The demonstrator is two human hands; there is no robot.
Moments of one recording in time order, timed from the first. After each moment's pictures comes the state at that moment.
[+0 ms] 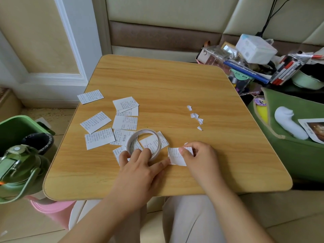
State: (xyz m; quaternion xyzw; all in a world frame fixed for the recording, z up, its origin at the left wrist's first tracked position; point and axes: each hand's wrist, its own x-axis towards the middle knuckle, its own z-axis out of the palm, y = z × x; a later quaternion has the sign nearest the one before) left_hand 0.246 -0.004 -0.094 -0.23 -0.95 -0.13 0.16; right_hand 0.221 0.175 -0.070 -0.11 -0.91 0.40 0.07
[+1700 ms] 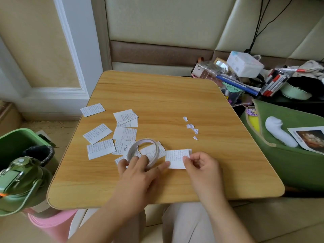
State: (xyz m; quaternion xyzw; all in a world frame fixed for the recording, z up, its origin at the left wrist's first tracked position) left_hand 0.247 -0.007 -0.085 -0.21 -0.94 -0.20 0.16; right_hand 0.247 0.166 -0.050 -0.17 -0.82 0.53 0.14
